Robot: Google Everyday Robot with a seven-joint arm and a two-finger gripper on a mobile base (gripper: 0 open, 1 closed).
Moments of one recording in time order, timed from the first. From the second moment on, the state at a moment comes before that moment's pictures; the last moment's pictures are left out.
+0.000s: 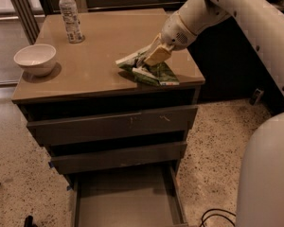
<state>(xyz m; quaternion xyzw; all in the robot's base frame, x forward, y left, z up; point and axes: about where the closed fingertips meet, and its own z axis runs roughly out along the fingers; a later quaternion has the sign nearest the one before) 0.662 -0.041 0.883 -0.64 0.69 0.21 0.28</state>
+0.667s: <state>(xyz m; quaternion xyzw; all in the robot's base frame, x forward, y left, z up) 0.645 -0.040 0.893 -0.65 0.67 0.22 0.28</state>
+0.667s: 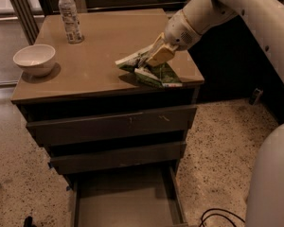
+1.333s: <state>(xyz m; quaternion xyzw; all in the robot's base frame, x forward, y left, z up) 0.521 -0.042 0.916 -0.67 0.63 0.28 0.26</state>
